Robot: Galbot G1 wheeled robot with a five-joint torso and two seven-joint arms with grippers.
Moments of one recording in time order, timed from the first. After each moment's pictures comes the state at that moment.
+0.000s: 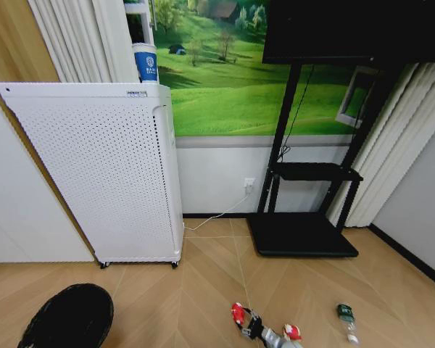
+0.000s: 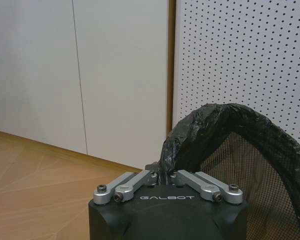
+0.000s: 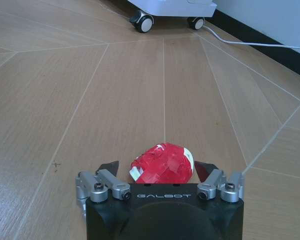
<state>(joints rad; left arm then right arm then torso) 1.85 -1.51 -1.22 -1.85 -0.50 -0.13 0.20 -1.14 1.20 0.11 0.98 -0.20 0.29 -0.26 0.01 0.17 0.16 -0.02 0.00</state>
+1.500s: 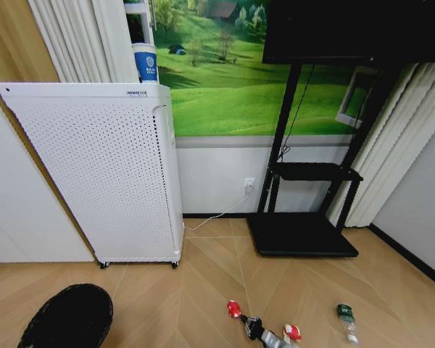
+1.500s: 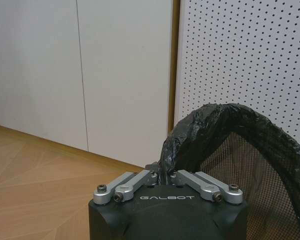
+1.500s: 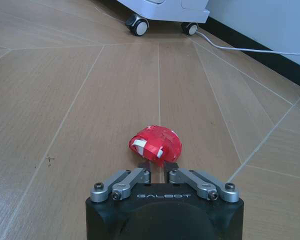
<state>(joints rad) 1.85 -1.51 -1.22 -1.86 -0.52 -0.11 0.19 -1.13 1.22 0.13 0.90 -0.23 0.39 -0.22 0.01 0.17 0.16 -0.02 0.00</state>
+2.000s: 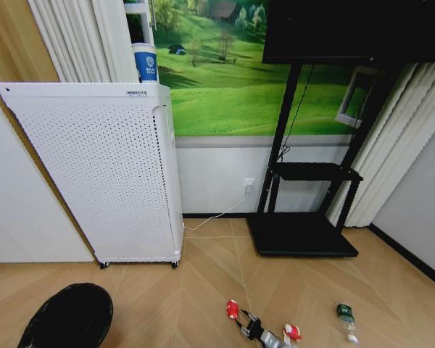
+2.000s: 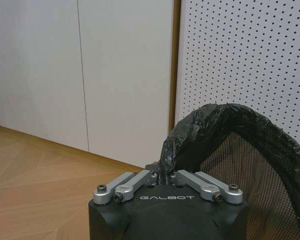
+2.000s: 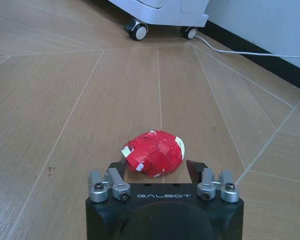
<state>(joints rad) 1.85 -1.51 -1.22 -1.86 -0.52 -0.11 0.19 -1.12 1.23 0.12 0.88 -0.22 0.40 -0.22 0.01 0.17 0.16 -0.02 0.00</state>
